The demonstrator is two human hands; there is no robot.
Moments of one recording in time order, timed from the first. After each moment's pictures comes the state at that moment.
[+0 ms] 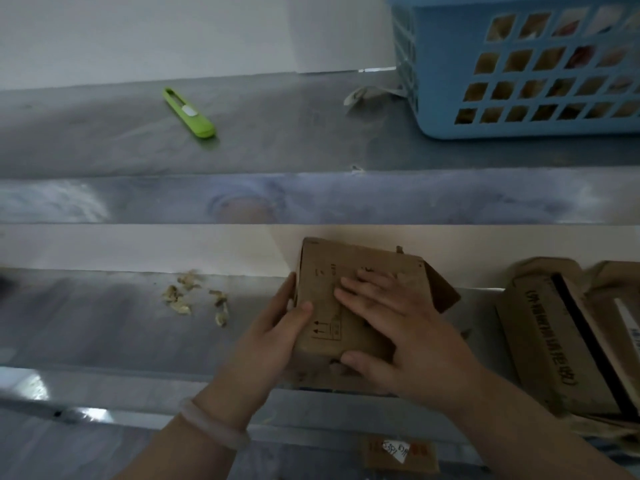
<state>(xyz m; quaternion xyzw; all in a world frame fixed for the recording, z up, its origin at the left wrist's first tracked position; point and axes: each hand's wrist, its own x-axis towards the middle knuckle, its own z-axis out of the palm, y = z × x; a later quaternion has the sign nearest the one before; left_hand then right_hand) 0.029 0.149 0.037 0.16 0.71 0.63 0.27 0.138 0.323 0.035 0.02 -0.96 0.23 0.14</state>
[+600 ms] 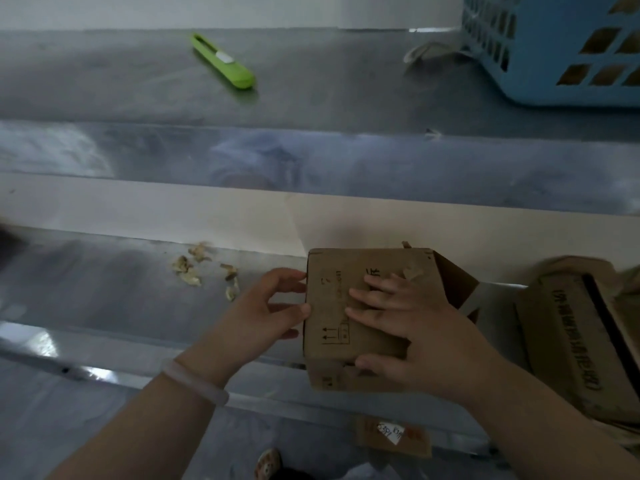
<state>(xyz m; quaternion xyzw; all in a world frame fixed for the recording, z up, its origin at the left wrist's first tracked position) -0.004 0.122 0.026 0.16 0.75 0.57 0.30 0.131 0.326 0.028 0.06 -0.97 0.23 0.04</state>
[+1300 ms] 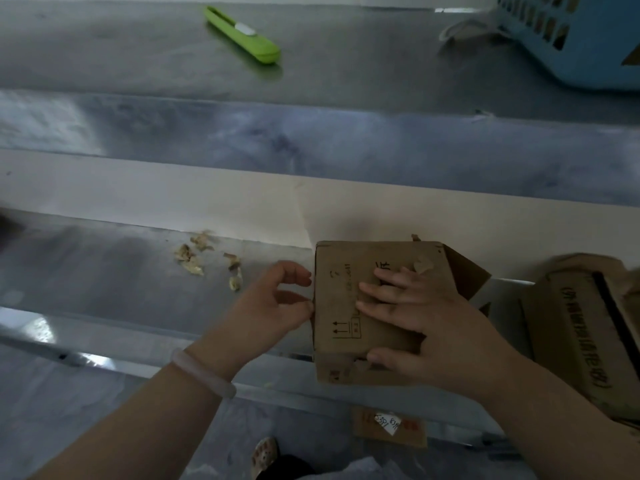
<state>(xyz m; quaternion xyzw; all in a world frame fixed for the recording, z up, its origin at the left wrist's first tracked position) -0.008 0.117 0.015 0.19 0.77 0.54 0.27 0.130 0.329 0.023 0.09 -0.97 0.23 0.10</state>
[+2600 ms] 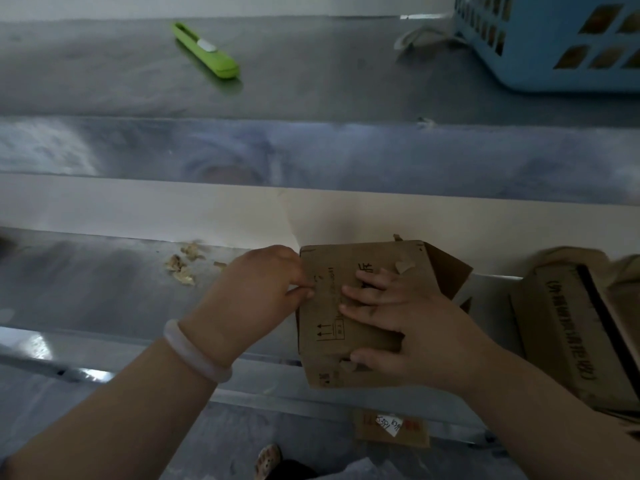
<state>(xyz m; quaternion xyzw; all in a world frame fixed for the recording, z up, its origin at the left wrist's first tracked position) -0.027 0.138 0.048 0.51 0.84 0.18 -0.04 0.126 0.331 0.021 0.07 -0.96 0.25 0.07</state>
